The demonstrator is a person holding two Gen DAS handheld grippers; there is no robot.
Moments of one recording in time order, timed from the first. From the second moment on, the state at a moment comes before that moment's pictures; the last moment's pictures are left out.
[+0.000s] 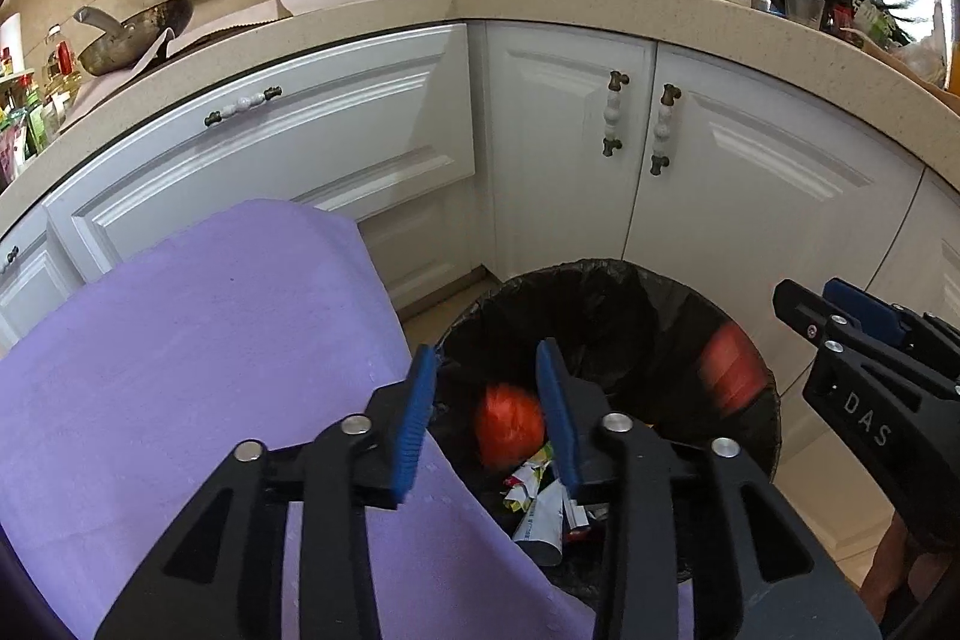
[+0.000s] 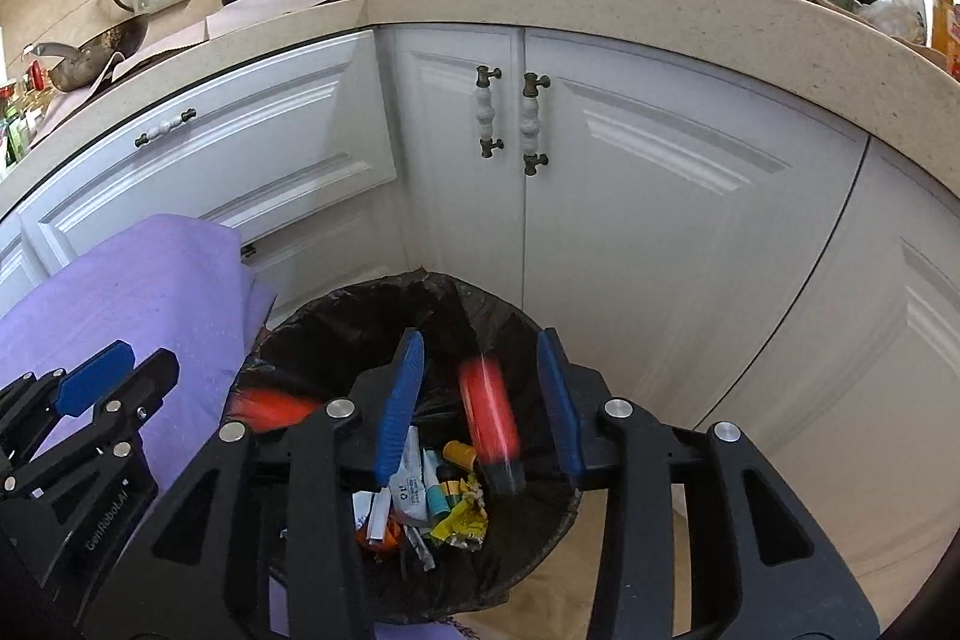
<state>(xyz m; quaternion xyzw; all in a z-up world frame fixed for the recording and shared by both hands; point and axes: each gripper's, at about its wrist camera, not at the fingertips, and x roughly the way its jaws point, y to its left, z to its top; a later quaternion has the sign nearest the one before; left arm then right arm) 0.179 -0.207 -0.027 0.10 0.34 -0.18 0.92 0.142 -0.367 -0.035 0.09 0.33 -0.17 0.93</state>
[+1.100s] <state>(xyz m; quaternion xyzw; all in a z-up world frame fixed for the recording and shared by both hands) 0.110 -0.134 0.022 0.08 0.31 -0.16 0.93 0.061 -0.315 0.007 0.09 0.30 -0.17 0.93</state>
